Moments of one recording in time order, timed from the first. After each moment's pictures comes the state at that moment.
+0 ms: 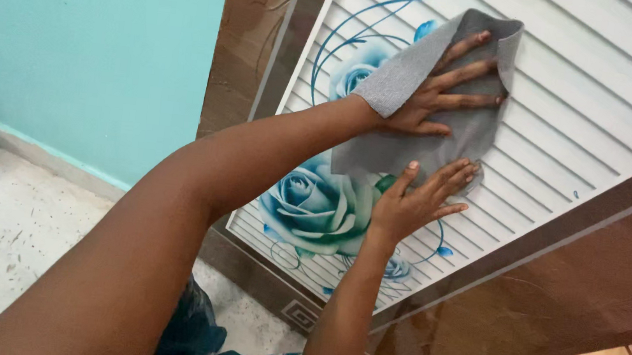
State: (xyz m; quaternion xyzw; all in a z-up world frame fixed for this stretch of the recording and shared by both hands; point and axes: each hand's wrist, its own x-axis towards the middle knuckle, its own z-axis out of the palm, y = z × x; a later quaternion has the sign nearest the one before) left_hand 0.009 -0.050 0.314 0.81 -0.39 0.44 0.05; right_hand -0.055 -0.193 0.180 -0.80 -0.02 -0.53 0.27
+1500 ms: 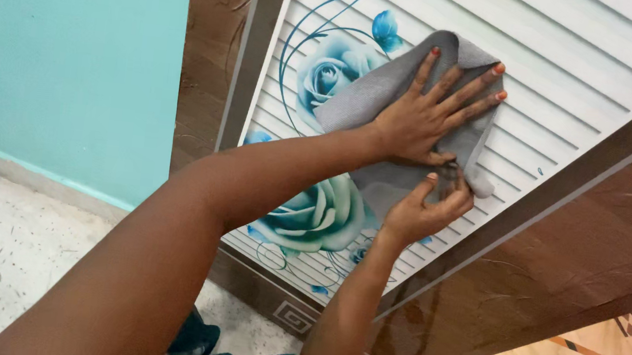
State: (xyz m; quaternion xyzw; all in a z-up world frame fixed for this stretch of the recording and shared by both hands) left_hand 0.028 -0.158 0.285 0.74 -0.33 0.58 0.06; right_hand -0.055 -0.253 0.188 -0.64 -0.02 -0.58 0.51
